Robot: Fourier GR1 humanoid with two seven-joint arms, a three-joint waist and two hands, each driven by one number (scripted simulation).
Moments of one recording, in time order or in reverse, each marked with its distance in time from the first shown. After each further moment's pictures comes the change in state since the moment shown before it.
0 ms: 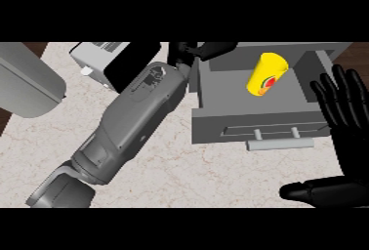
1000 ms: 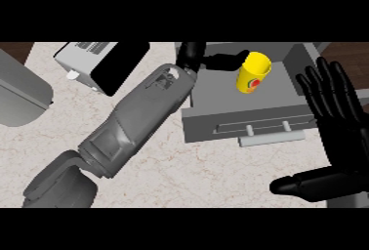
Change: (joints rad) left arm -0.107 0.000 -0.284 0.230 0.113 0.065 -0.002; right arm -0.062 0.013 0.025 0.057 -0.012 0.019 -0.023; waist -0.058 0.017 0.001
